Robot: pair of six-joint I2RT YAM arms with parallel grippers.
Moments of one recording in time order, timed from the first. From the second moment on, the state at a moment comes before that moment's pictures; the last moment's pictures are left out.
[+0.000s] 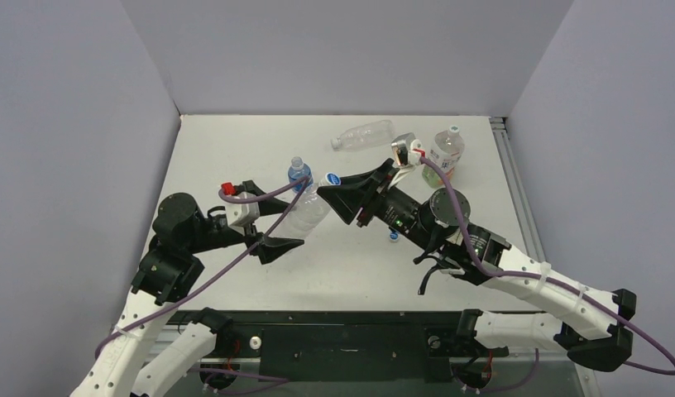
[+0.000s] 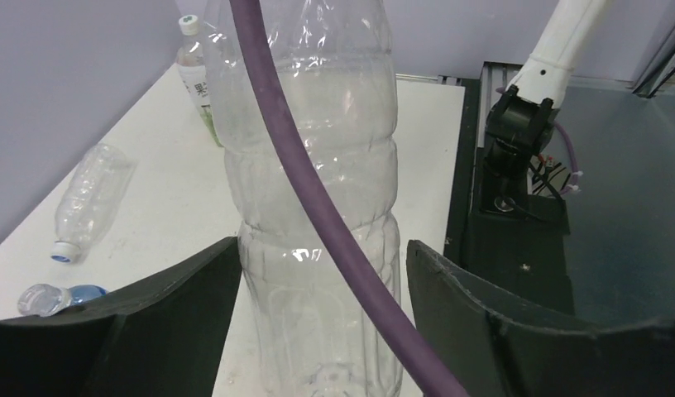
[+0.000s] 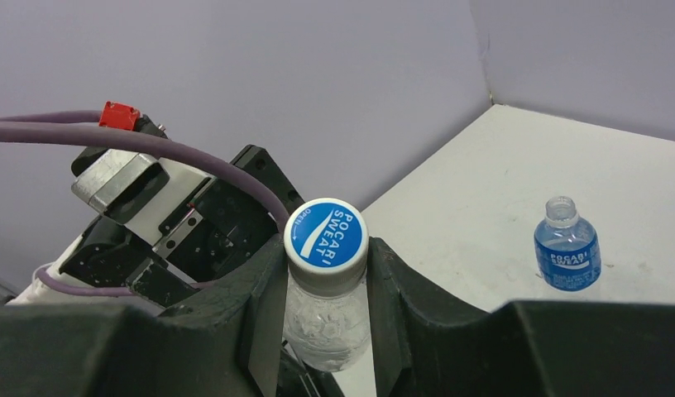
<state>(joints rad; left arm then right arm) -0.43 0.69 0.92 -0.28 0.87 0.10 1.11 1.04 1.19 0.02 0.13 0.42</state>
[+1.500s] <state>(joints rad) -0.44 0.74 0.90 -0.20 0.67 0.13 1.13 1.12 1.53 -0.21 0.39 0.51</state>
